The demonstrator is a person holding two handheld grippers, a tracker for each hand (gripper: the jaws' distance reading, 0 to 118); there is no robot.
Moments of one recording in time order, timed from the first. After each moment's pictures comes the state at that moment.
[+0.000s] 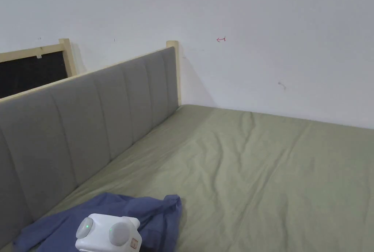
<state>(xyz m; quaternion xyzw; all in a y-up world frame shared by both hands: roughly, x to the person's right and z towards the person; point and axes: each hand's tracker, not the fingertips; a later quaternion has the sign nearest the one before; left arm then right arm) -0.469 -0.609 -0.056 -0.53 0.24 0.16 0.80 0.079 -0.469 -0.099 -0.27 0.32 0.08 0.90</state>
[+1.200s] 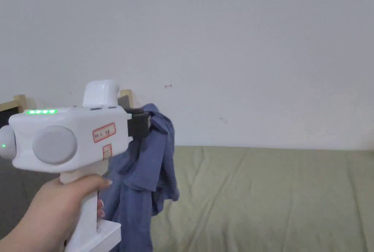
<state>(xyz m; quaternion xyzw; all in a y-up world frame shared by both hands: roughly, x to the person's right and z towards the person) -0.220 -0.179 -0.016 -0.07 0.08 0.02 0.99 0.194 -0.387 -0.063 -0.18 0.27 0.01 0.94</state>
